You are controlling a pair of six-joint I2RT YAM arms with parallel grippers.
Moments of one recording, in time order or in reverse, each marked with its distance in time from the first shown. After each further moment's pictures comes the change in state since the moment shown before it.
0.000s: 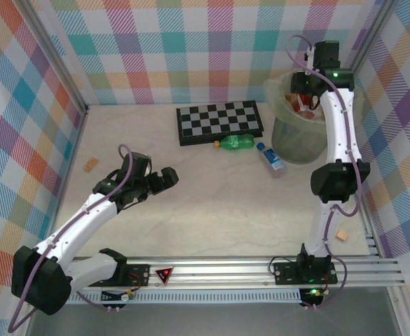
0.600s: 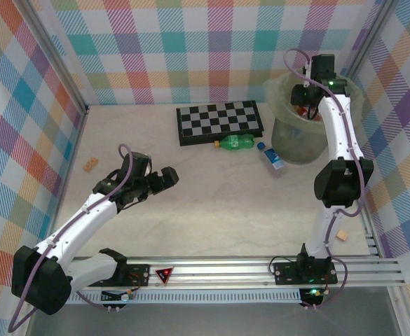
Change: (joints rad) left arm 0.000 0.002 0.000 0.010 0.000 0.000; right arm -0.007 -0.068 -0.244 0.095 -0.012 0.017
